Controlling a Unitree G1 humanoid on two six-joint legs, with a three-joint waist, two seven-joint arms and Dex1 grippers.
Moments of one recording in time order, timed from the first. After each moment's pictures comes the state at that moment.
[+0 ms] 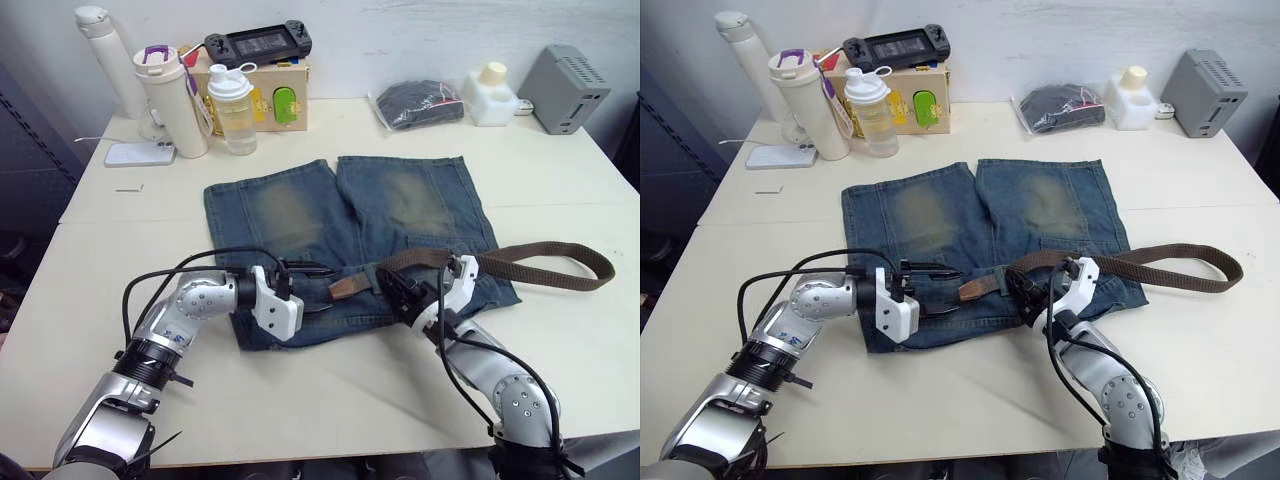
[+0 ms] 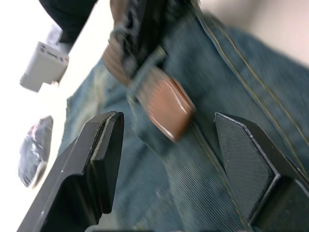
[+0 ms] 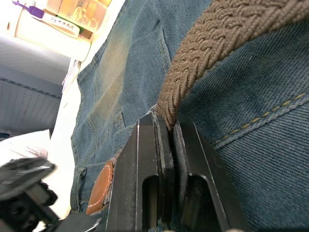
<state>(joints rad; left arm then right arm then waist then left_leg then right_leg) -0.54 0.56 -0.30 0.27 0.25 -0.77 -0.74 -0.09 -0.18 -0.13 -0.39 1.28 0.72 -0.19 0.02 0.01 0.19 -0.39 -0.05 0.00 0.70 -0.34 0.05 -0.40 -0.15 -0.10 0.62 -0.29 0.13</state>
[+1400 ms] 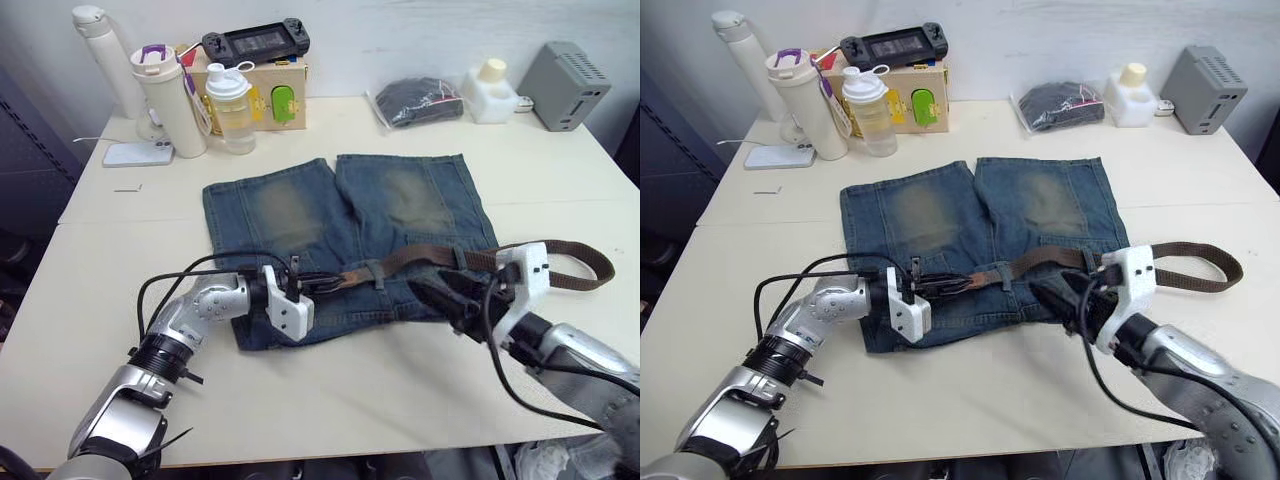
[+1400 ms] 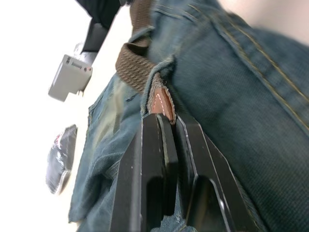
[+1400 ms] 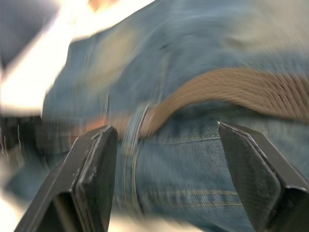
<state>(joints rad) -0.58 0.51 -0.34 0.37 0.35 -0.88 -0.54 0.03 -0.70 -0.28 -0.68 1.27 0.83 0.01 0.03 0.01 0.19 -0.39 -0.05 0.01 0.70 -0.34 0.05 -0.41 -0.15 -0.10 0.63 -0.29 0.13</state>
